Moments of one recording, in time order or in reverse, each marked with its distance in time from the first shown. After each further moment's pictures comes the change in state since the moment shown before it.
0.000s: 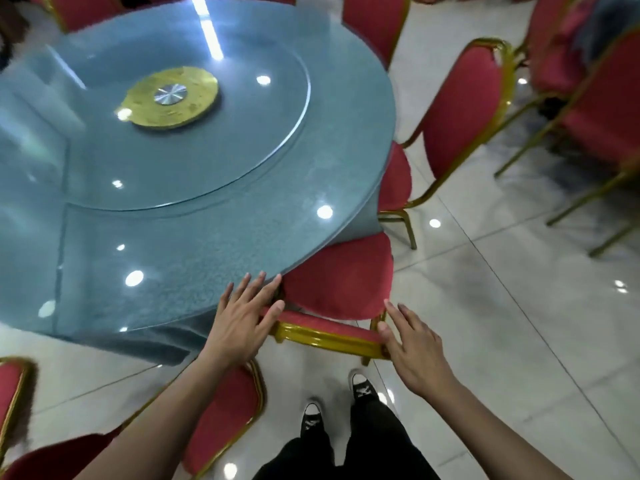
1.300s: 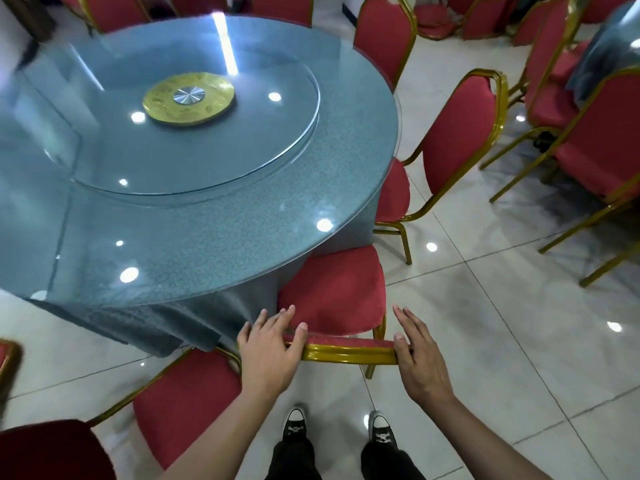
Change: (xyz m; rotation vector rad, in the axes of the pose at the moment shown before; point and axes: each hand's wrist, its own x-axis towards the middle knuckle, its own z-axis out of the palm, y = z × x) left_hand -0.065 0.065 0.071 -0.183 0.180 -0.238; right_hand -0.029 0.042 0.021 0.198 0.268 -0.137
